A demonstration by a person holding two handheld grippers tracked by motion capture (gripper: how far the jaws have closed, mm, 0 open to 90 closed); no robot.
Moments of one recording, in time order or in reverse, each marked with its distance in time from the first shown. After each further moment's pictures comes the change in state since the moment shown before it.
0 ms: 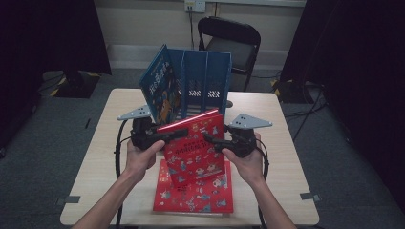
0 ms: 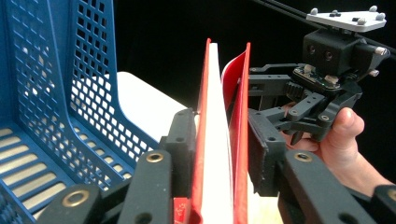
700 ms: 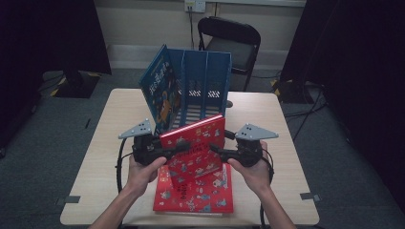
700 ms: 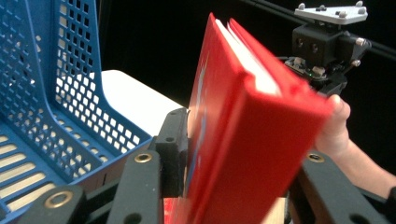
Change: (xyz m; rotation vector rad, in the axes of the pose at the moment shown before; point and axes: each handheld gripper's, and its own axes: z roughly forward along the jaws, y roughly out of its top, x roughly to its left) left arm -0.017 -0.034 -0.002 -0.026 -0.017 0.018; right arm 0.002 -0.023 -0.017 0.012 -0.027 -0.024
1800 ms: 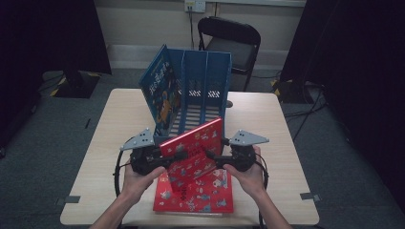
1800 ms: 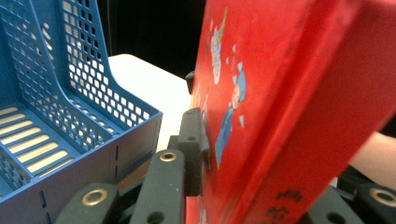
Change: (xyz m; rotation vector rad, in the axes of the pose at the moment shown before) left arm -0.016 -0.013 -0.009 0.066 0.052 0.079; right arm 0.000 -0.026 0.022 0.036 0.042 -0.002
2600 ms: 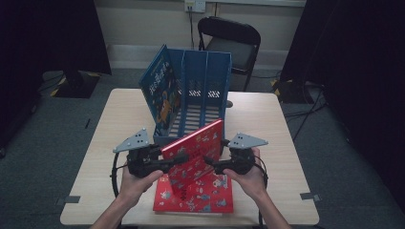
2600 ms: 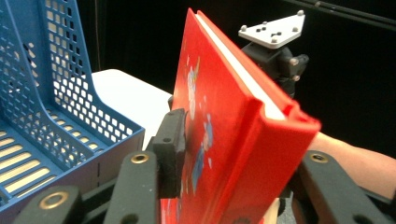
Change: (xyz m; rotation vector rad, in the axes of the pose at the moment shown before) left arm -0.013 0.014 -0.010 -0.042 -0.052 0.004; right arm 0.005 -0.004 -0.001 0.010 0.034 -0.012
